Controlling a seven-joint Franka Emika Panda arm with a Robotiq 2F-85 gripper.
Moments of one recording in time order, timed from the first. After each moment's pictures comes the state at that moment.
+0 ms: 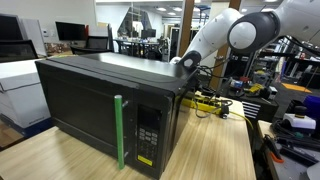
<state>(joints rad) -0.37 1.21 -0.16 -1.09 -0.49 1.06 -0.49</state>
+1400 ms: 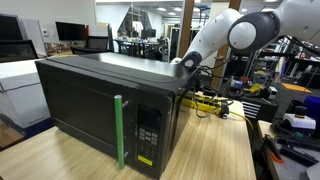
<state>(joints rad) -0.37 1.20 -0.16 -1.11 -0.50 1.04 -0.49</state>
